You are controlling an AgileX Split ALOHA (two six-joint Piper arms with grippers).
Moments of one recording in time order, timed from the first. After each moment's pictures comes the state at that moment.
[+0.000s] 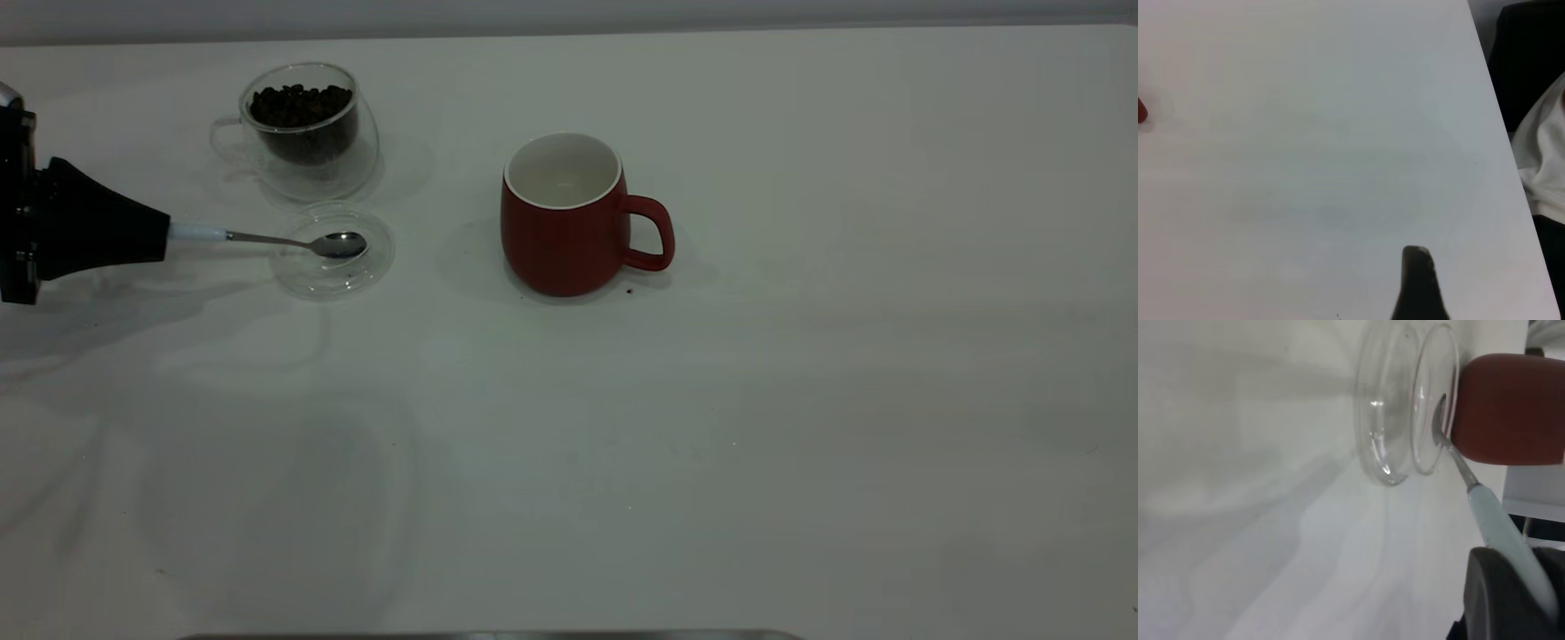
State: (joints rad) left arm 0.45 2.57 -1.37 -1.18 1.12 1.17; right arm -0.13 -0.02 -0.47 0.04 1.13 -0.11
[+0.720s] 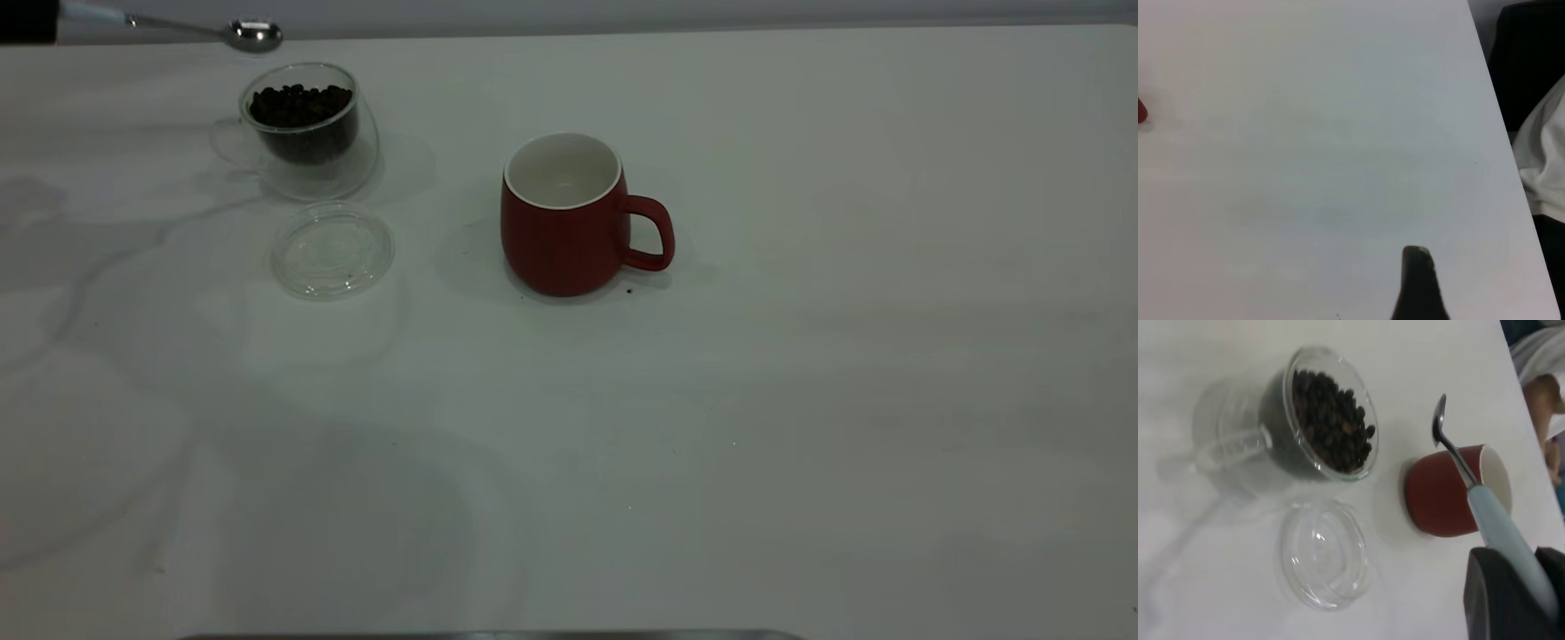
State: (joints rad) left arm 0.46 2.31 -1.50 -1.15 1.16 1.28; right arm -0.13 -0.02 -0.47 0.04 1.13 -0.11
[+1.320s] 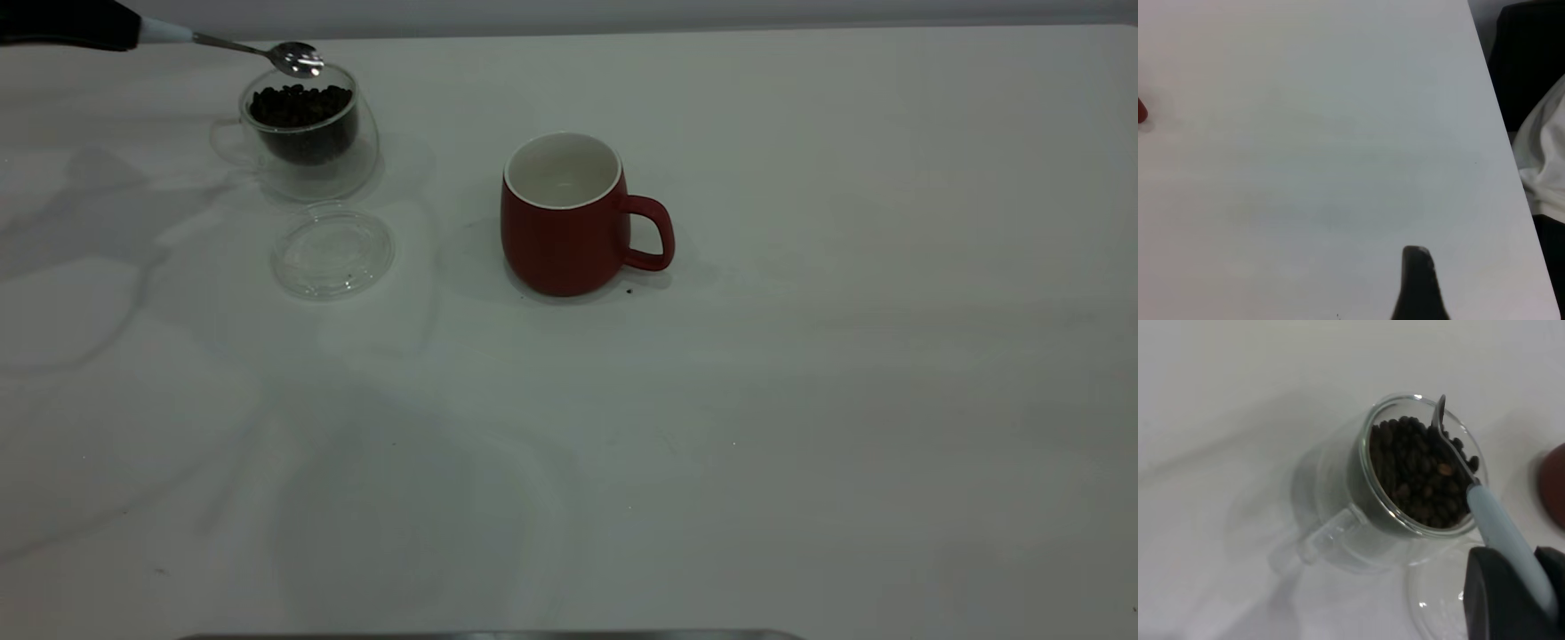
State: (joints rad) left arm 0.33 2.31 -1.50 -1.15 0.85 1.54; right arm -0.13 -0.02 -0.47 0.04 1.13 -0.11
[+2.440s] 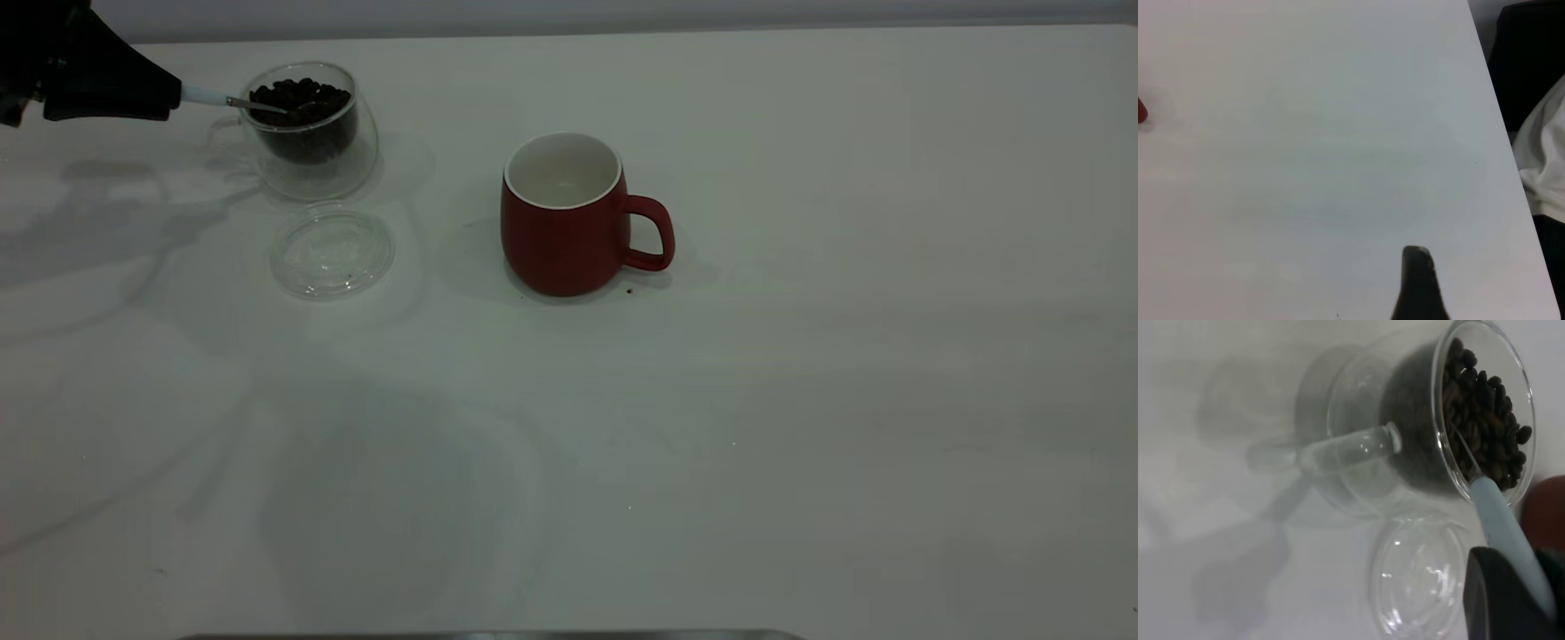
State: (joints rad) left arm 0.31 2.39 -1.50 -1.13 0.83 1.07; right arm -0.13 -0.02 -0.47 0.04 1.13 -0.11
